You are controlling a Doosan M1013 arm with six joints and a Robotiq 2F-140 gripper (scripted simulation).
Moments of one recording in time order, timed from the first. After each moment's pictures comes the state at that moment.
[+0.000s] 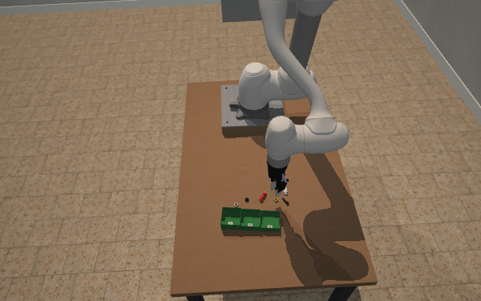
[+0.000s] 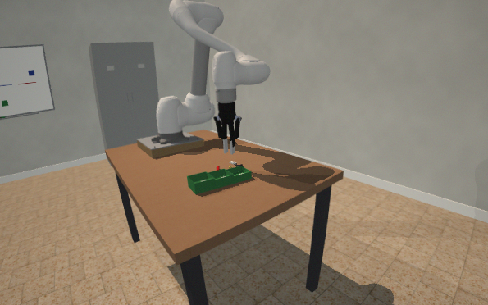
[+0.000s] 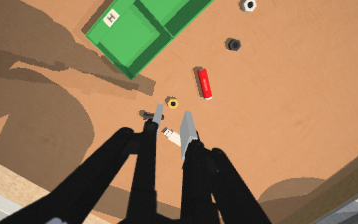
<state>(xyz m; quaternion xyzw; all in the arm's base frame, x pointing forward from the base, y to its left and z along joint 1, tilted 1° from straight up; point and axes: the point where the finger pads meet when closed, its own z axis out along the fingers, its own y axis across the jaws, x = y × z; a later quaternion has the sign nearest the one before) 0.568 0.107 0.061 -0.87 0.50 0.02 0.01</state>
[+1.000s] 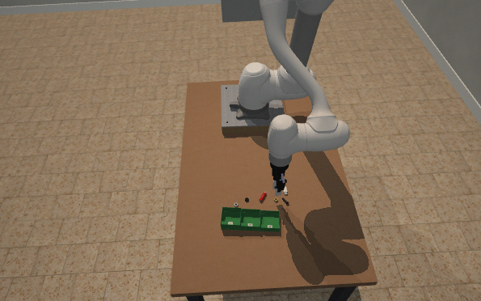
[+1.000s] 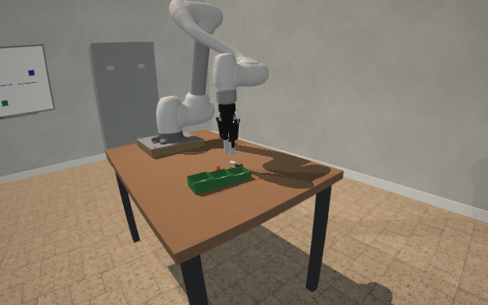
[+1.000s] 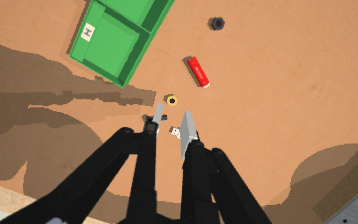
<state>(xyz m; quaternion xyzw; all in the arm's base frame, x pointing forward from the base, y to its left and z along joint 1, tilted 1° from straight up) 0.561 0.112 0.054 -0.80 0.60 0.01 0.01</state>
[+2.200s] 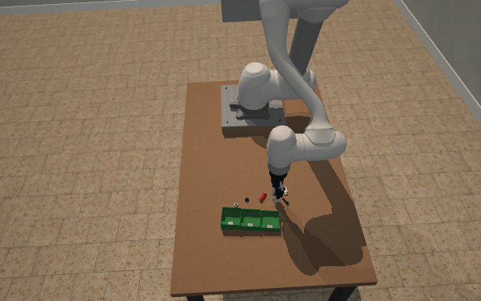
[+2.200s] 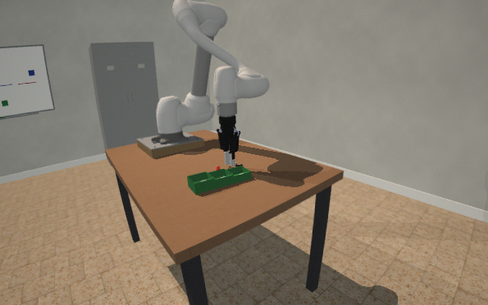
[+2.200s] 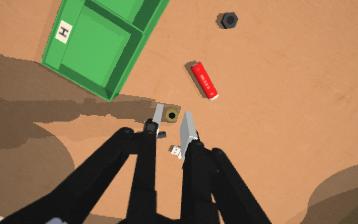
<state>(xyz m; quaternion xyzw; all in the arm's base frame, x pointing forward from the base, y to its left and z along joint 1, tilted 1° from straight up) 0.562 0.112 0.000 -0.80 0.61 0.01 0.01</state>
